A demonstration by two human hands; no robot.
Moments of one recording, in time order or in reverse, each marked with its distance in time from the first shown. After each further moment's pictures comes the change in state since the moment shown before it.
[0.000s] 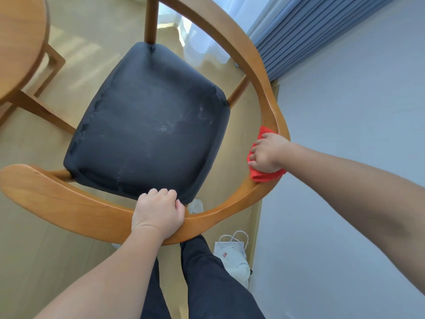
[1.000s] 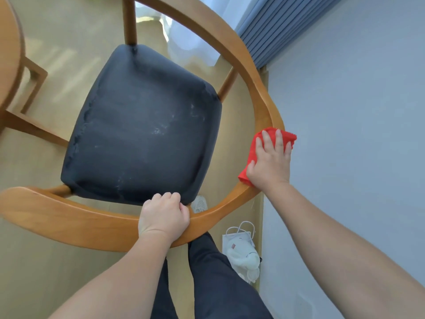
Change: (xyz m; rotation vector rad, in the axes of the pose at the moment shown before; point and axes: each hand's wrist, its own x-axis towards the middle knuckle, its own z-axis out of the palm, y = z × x) left_hand 0.003 0.005 -0.002 0.003 -0.049 0.025; right_hand -0.039 -0.085 0.005 0.789 0.358 0.850
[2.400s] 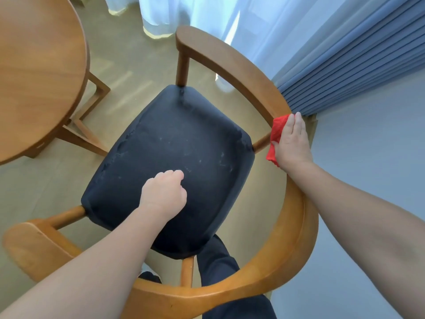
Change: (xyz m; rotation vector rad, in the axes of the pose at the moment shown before) left_hand 0.152 -0.021 -0.091 -0.116 0.074 -0.260; right_hand 0.244 -0.030 -0.053 0.207 0.172 -0.171
